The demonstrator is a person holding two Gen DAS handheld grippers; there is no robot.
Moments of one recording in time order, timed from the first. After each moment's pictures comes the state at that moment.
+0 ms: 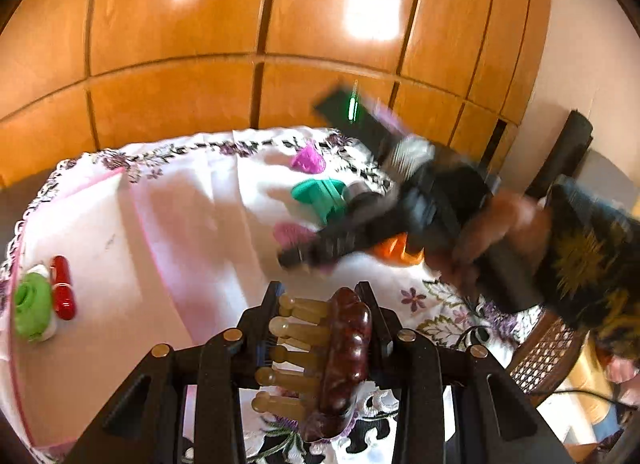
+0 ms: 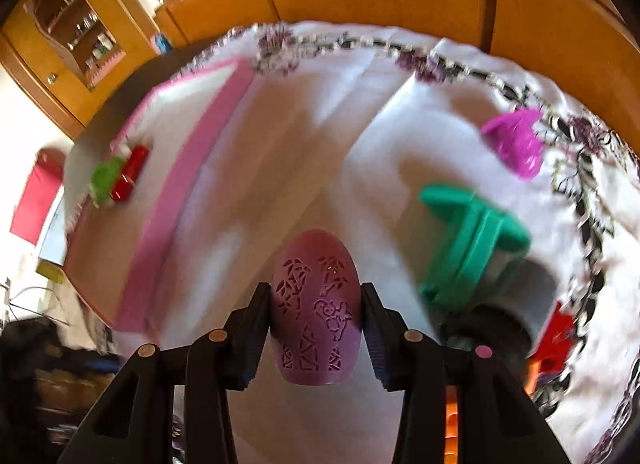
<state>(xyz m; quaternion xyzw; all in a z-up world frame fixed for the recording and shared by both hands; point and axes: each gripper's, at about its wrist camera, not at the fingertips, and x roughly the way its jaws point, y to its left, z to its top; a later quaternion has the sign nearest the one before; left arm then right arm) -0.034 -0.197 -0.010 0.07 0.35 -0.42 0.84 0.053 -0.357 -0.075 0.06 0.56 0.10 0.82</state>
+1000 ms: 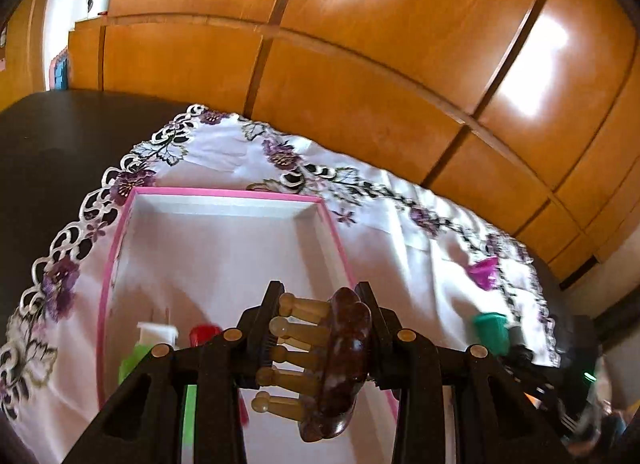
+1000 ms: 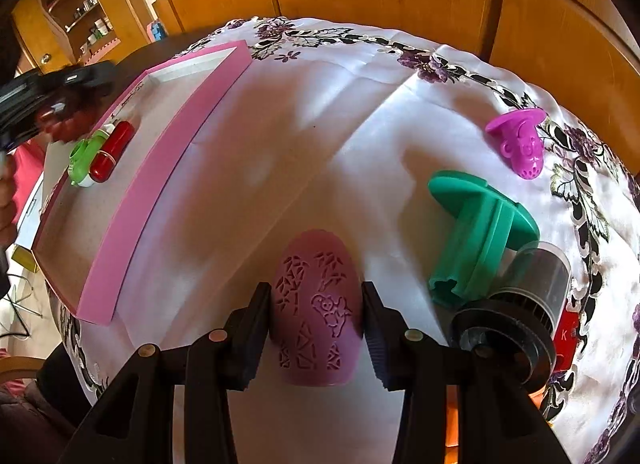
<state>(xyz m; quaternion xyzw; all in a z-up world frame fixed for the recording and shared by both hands) 0.166 -0.114 -0.020 -0.08 0.43 -0.22 0.87 0.048 -0.347 -0.077 0.02 0.54 0.09 0.84</state>
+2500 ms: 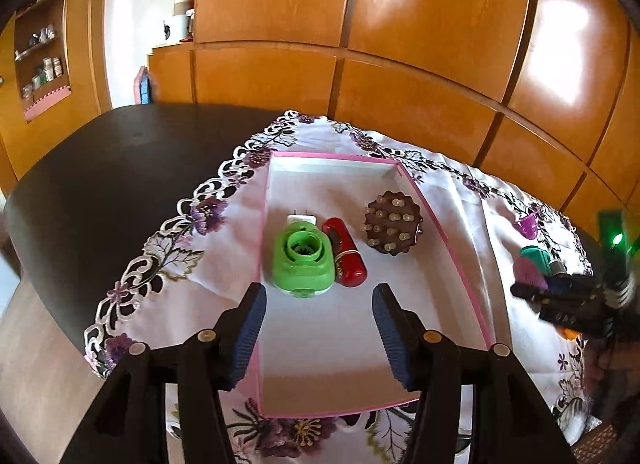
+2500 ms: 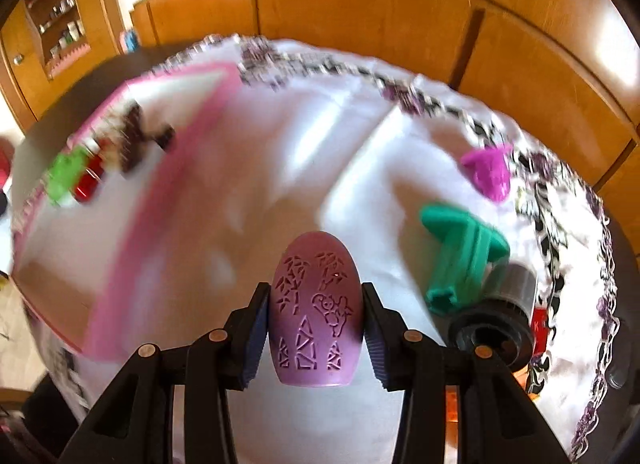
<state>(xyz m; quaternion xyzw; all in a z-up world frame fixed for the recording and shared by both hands) 0.040 -0.025 -0.005 -0.02 0.39 -0.12 0.91 0.046 -0.305 -0.039 -0.01 0.50 0.03 0.87</state>
